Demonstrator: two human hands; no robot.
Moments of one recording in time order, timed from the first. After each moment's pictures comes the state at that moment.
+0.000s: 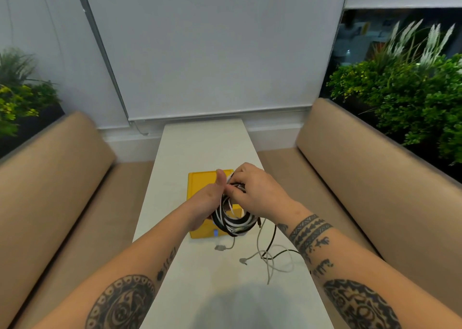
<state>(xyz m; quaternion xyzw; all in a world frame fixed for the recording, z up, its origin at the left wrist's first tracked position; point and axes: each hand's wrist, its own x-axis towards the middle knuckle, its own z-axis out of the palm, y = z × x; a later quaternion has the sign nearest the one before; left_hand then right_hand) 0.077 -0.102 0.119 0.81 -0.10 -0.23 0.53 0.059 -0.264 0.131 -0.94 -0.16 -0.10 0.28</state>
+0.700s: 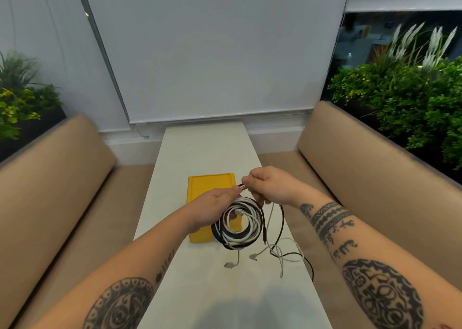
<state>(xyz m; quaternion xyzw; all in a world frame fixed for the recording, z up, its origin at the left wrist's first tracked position) 0.078 -0.106 0.120 0.80 -0.19 -0.23 0.52 0.075 -0.305 0.150 -0.91 -0.11 0.08 0.39</state>
